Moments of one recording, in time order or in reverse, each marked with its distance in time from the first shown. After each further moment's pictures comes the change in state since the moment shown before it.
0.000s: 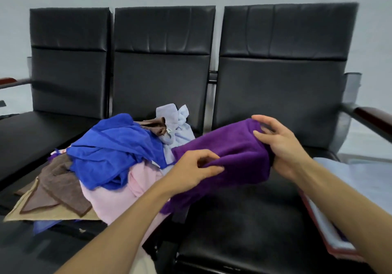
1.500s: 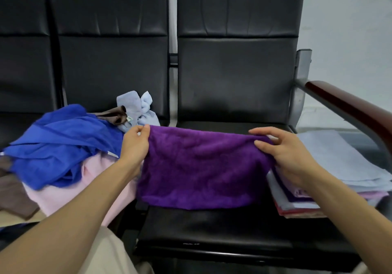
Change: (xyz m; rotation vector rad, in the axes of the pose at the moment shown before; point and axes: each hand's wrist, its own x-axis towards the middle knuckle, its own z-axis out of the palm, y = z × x) left_hand 0.043 -0.035 0.011 -0.108 0.662 -0.356; right_hand -0.055 0.020 -0.107 -0.326 0.136 -0.069
